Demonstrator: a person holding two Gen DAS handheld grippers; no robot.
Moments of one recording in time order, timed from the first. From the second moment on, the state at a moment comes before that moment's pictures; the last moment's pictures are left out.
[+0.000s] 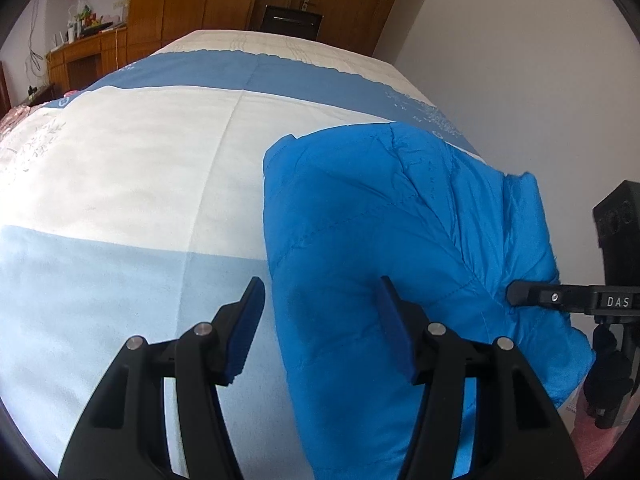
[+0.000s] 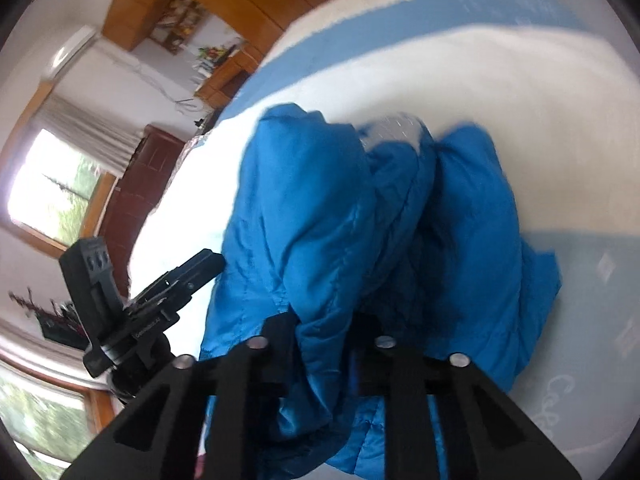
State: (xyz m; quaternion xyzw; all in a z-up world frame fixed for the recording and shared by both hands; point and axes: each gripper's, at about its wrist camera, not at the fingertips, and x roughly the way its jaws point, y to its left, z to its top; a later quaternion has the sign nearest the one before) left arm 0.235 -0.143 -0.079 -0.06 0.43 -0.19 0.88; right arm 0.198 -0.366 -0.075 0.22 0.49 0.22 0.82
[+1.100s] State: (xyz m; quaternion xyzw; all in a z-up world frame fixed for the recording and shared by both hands) left arm 0.198 -0.184 -0.085 -0.05 0.42 -0.24 0.87; right arm 0.091 -0.418 -0.069 0.17 0.33 0.07 0.92
